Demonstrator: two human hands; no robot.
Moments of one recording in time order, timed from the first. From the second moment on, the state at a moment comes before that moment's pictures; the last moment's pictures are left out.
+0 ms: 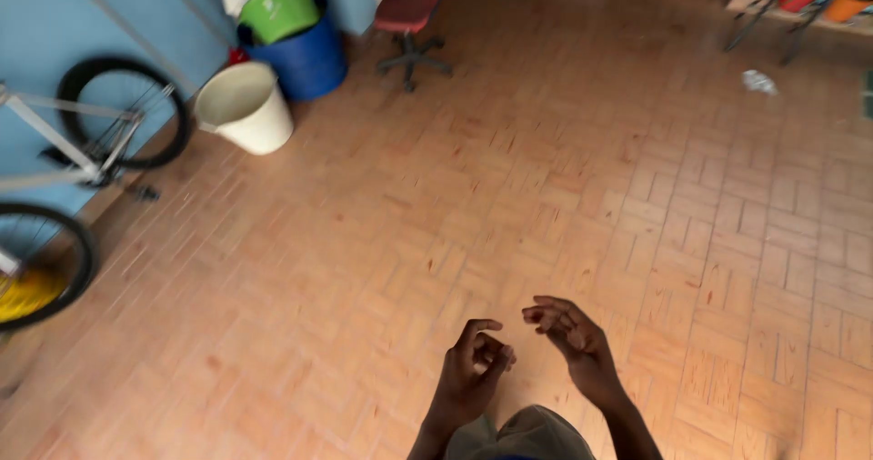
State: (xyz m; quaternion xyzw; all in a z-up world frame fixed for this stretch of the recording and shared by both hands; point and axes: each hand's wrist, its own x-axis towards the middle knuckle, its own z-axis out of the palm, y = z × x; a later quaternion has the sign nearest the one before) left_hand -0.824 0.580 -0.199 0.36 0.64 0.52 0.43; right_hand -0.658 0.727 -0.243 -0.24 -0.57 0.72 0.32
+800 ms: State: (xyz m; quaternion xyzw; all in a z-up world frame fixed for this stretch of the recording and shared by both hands) left_hand -1.164 1.120 -0.178 0.35 0.63 0.53 0.46; right_hand -0.991 1.224 -0.206 -0.32 -0.58 0.68 0.31
